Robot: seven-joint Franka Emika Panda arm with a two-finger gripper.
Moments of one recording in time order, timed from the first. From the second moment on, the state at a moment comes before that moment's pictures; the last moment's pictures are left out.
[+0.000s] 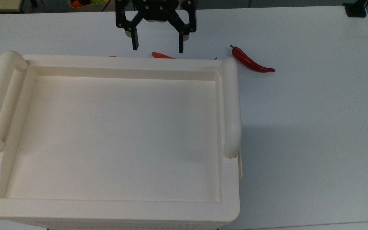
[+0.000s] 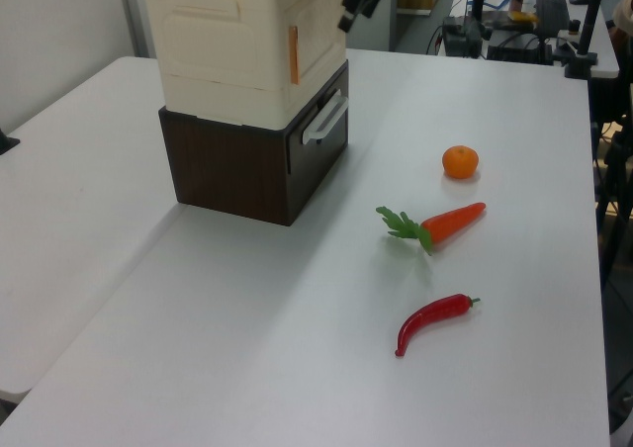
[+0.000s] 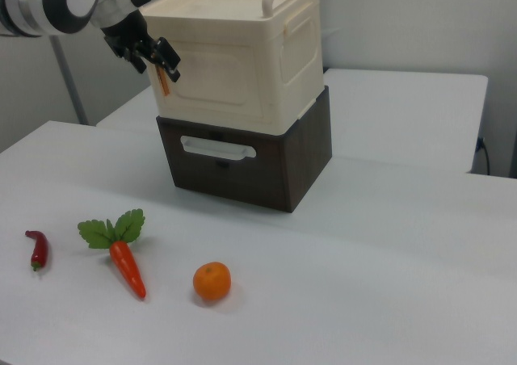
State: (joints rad) arm 0.17 0.19 -0.02 -1.42 -0.04 2.09 0.21
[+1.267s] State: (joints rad) arm 0.28 0.33 -0.02 -1.41 -0.30 2.37 0.44
